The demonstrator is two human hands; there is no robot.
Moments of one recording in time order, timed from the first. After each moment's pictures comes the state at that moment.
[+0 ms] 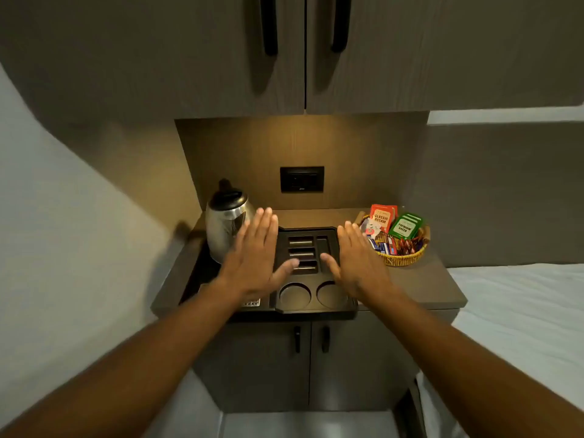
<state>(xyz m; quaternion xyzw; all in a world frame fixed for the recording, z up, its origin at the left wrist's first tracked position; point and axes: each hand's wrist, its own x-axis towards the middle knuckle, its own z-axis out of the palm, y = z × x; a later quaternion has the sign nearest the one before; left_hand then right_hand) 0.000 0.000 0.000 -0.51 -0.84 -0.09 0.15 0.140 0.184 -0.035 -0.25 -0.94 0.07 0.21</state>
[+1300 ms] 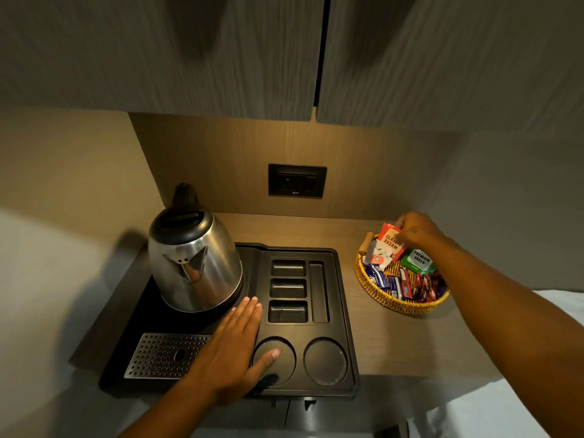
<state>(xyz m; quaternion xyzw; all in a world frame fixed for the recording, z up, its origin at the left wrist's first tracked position) -0.052 0.036 -0.149 -0.49 -0.86 -0.11 -0.11 0.037 0.474 -0.047 -0.45 -0.88 0.17 0.00</state>
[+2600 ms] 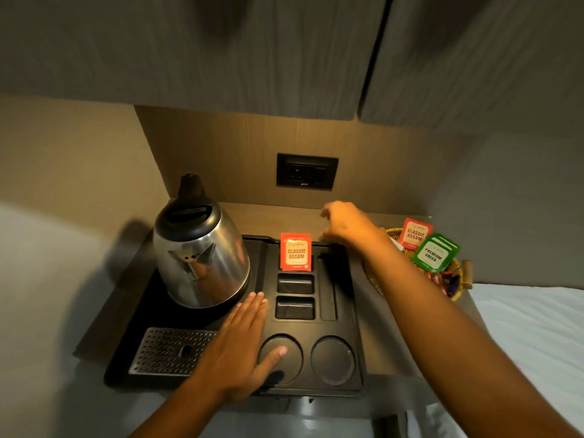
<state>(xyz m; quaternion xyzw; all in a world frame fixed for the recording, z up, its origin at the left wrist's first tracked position) -0.049 0.034 -0.143 -0.49 -0.86 -0.14 -0.11 -0.064 0.351 -0.043 -0.28 -0.95 0.15 -0.03</state>
